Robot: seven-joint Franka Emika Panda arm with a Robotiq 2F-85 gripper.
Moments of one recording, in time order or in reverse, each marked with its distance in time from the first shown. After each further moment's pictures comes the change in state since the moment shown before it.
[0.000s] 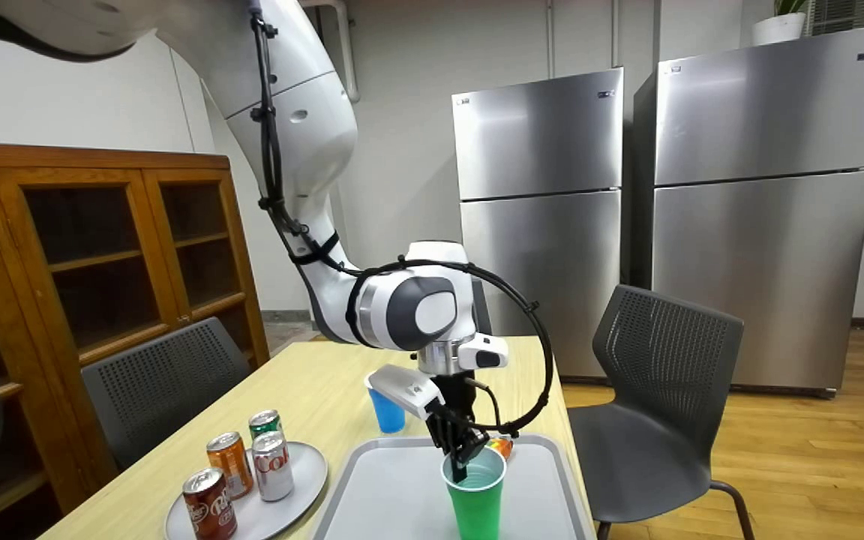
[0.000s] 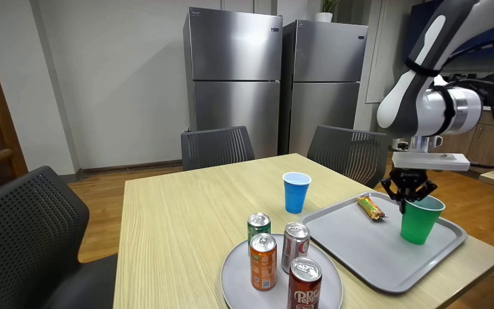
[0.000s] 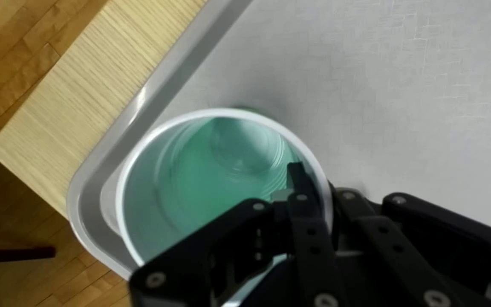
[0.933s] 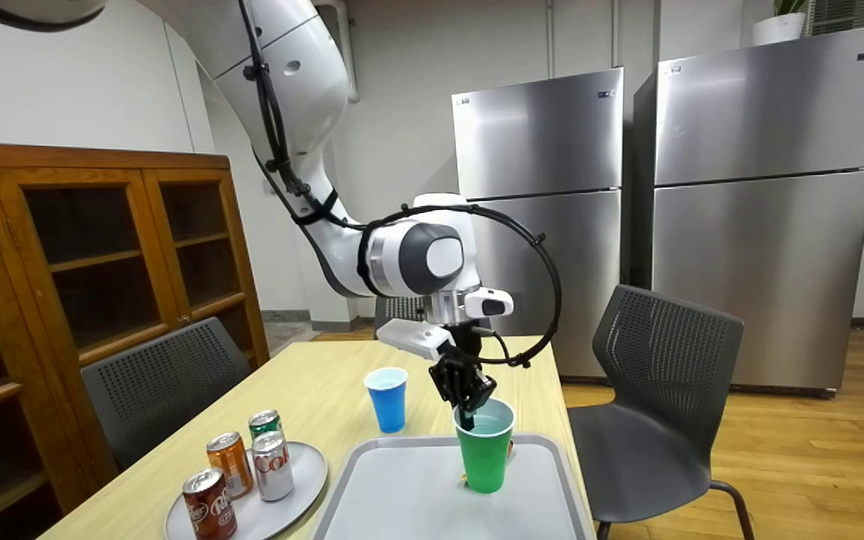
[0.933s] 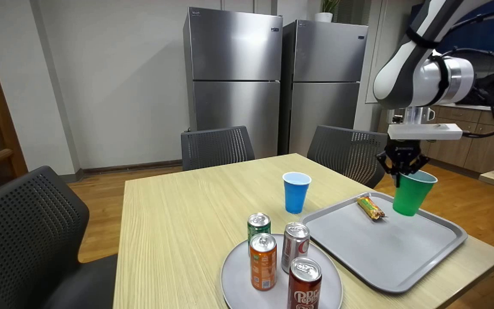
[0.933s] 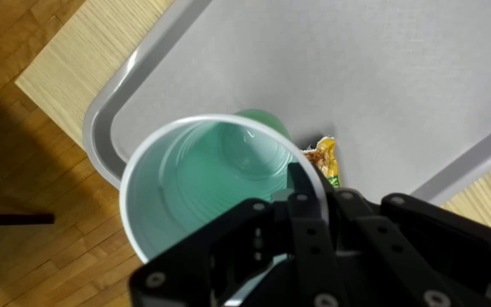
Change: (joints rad) arm 0.013 -0.081 -0.012 0.094 -0.055 -0.151 0.002
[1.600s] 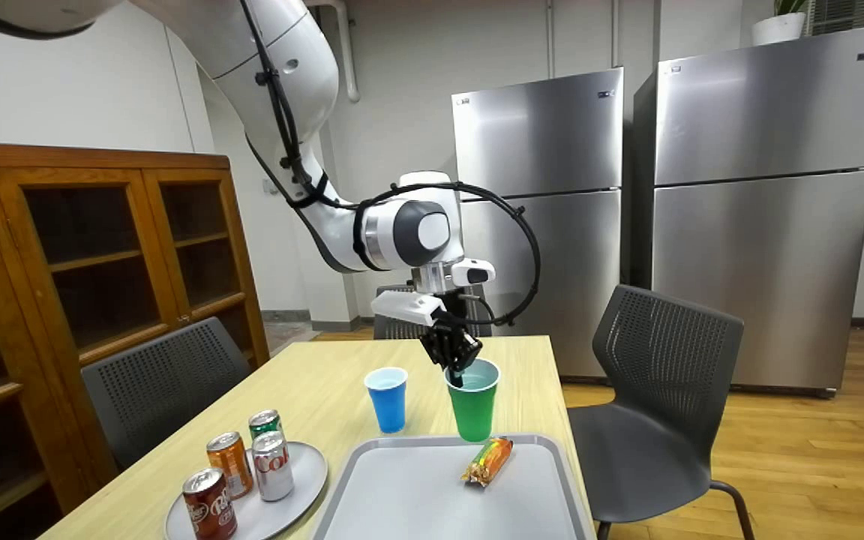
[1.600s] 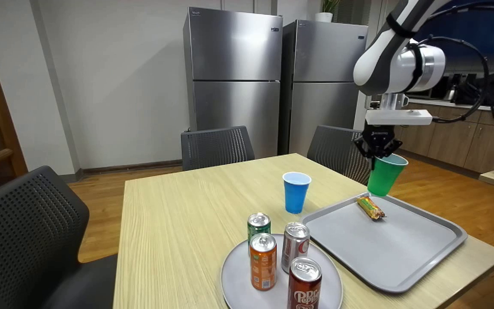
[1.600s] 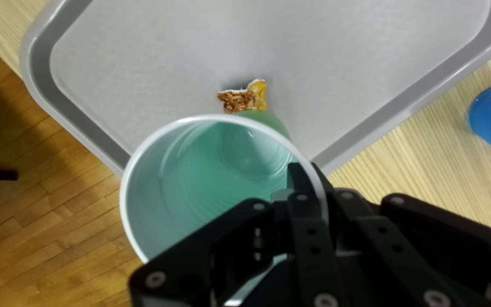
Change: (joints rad) arm 0.029 0.022 0.046 0.128 0.002 -0.032 -0.001
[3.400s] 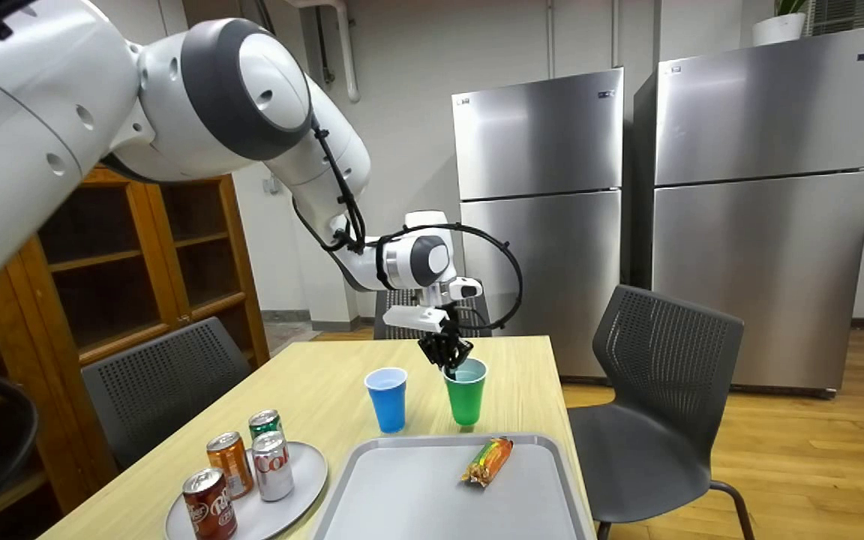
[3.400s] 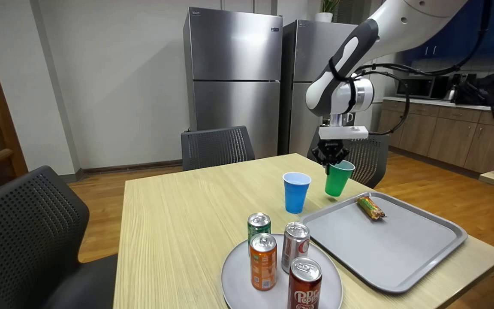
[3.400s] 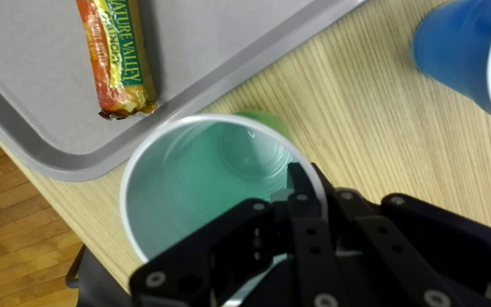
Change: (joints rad) arm 0.036 0.430 0.064 0.567 0.011 -0.142 -0.024
